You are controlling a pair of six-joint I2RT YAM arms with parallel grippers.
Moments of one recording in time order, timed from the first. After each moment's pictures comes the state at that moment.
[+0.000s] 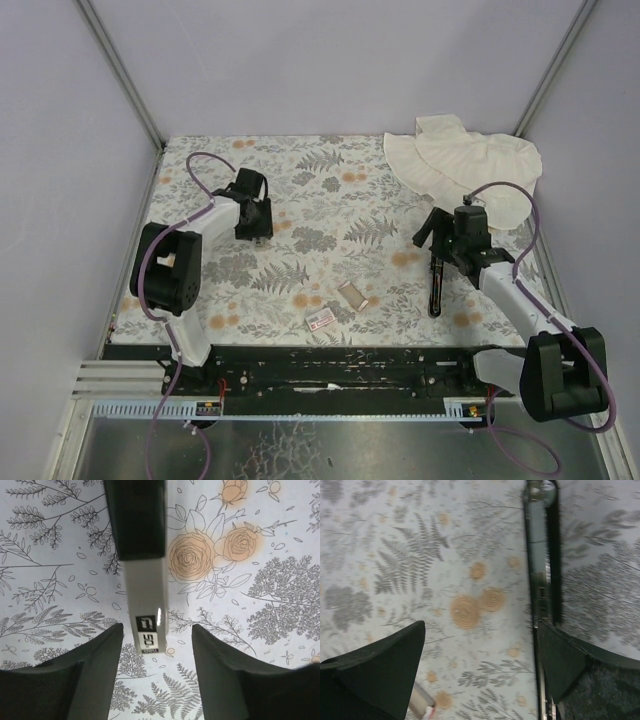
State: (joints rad) left arm -0.24 1.81 1.20 -0.51 -0.02 -0.33; right arm 0.15 1.17 0.66 -0.21 0.00 0.60
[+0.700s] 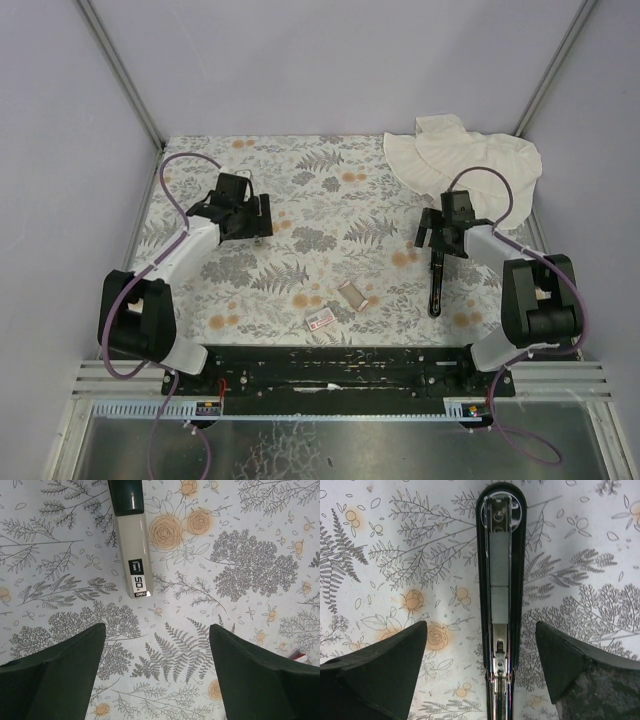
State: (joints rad) left arm -0.24 1.49 1.06 -0.49 0.00 -0.32; right arm 0.12 1.55 0.84 -0.30 0.11 0.36
